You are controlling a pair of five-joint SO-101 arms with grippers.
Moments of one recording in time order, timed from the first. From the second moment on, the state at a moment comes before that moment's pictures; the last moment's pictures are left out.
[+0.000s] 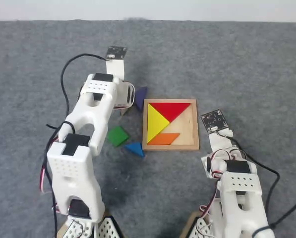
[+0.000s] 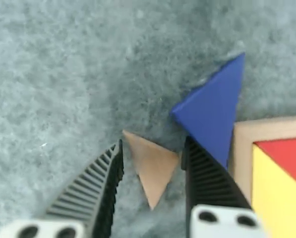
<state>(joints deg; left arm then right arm) 1.5 28.6 1.5 58.4 9.9 -0.8 -50.4 80.3 46.2 21.1</state>
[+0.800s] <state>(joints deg) 2.9 35.6 -8.7 70.0 9.3 -0.7 -50.4 80.3 46.2 21.1</state>
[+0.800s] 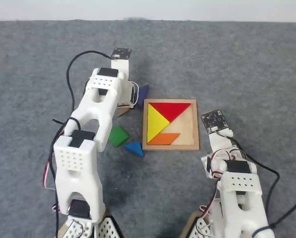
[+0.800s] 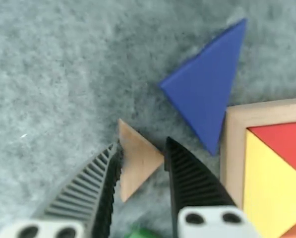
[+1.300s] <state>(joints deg) 2.6 29.5 -8.5 77.9 4.4 -0.8 -50.4 80.3 46.2 21.1</state>
